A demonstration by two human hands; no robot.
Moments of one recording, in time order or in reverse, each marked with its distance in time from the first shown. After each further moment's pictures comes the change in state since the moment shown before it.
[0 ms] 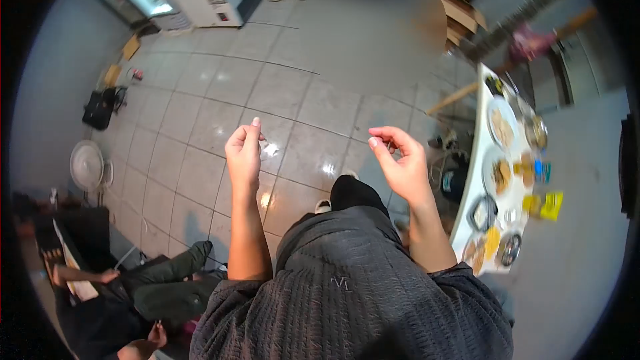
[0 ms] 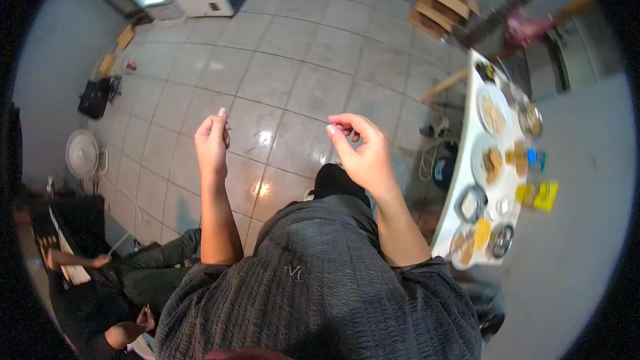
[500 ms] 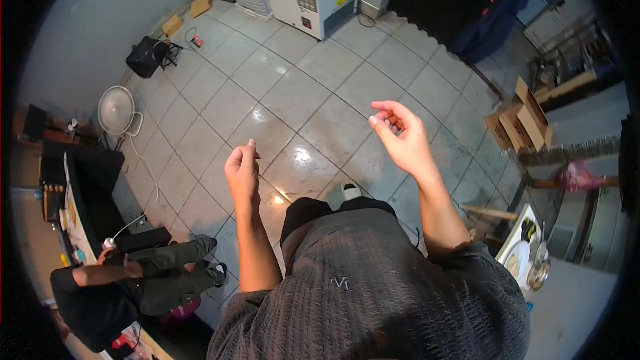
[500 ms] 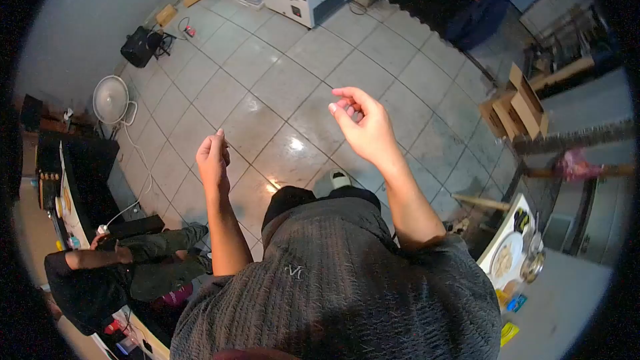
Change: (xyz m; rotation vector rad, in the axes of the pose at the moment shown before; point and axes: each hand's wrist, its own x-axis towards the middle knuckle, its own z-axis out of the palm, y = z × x) left_hand 0.235 0.056 -0.080 -0.143 0.470 0.002; right_hand 0.354 -0.019 0.199 0.130 -0.451 -0.074
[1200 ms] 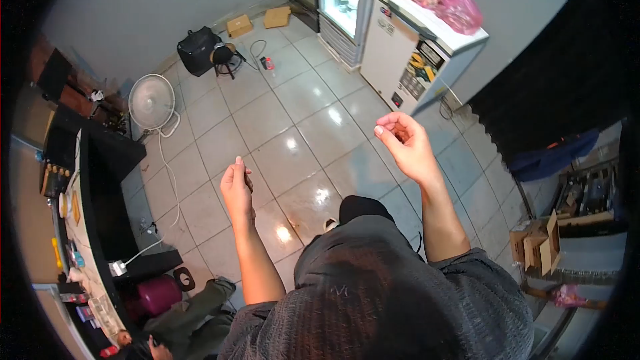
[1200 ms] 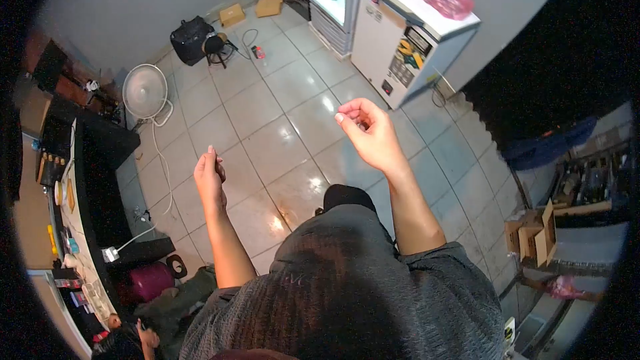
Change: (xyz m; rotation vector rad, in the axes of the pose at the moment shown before) left_hand 0.420 0.099 -0.199 -0.072 0.398 0.026; right_hand 0.401 -0.070 0.364 0.129 -0.337 -0.086
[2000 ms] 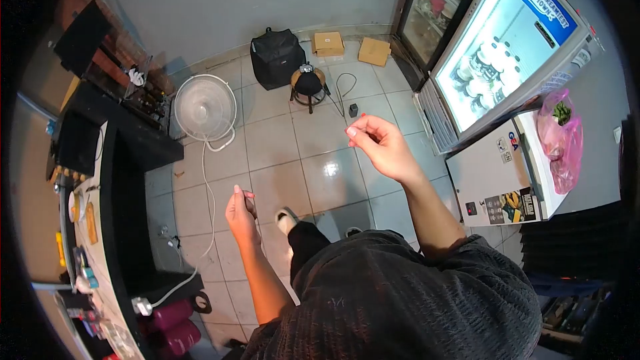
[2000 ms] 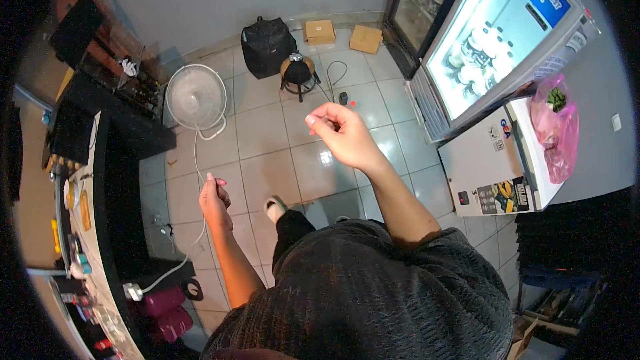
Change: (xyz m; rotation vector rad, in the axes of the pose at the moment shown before) left_hand 0.468 0.075 -0.142 -0.151 0.355 0.042; right_hand 0.484 -0.007 0.422 0.183 -0.552 0.002
